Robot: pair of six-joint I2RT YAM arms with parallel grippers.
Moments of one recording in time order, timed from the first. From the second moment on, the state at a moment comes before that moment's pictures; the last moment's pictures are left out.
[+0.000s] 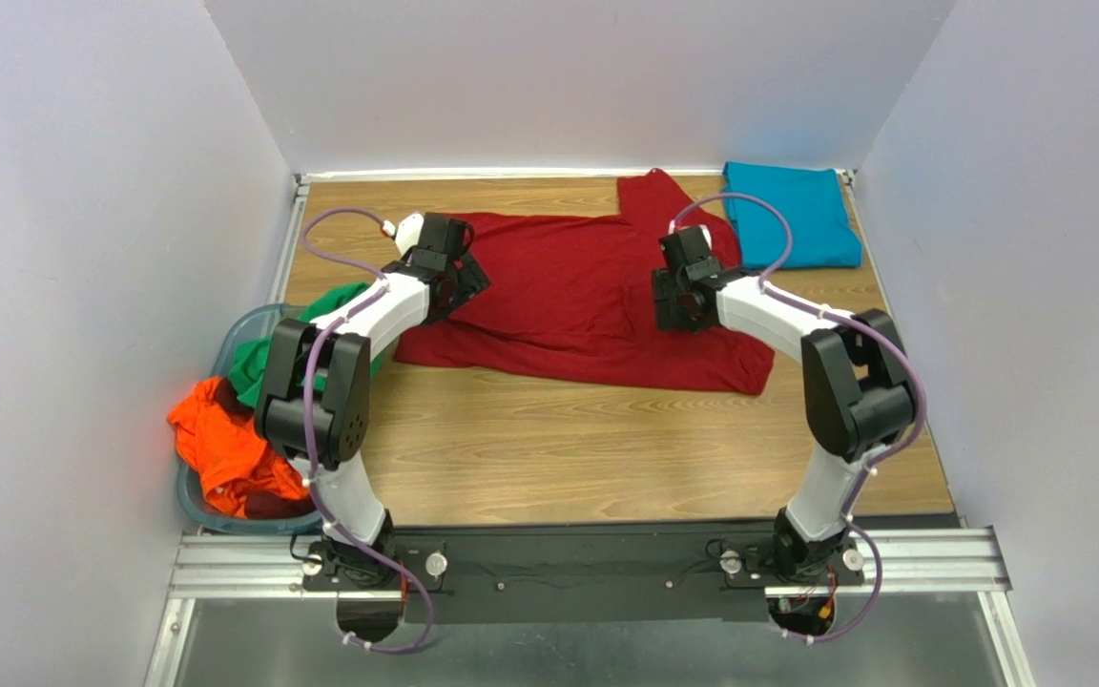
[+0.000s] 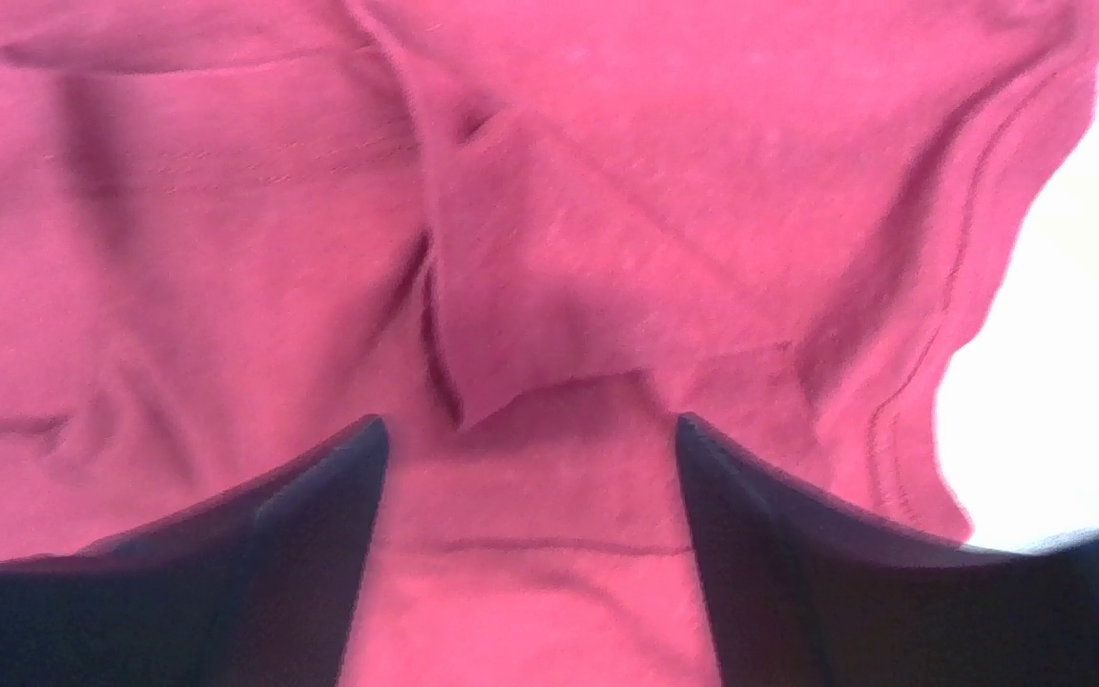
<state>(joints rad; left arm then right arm) -0.27 1.75 1.17 -0.31 -0.26 -0.80 0.40 1.79 1.17 -0.37 0.33 0.23</state>
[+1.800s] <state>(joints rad) -0.22 1.90 1.34 -0.30 -0.28 -0.72 0.21 2.04 1.48 -0.37 0.52 0.11</state>
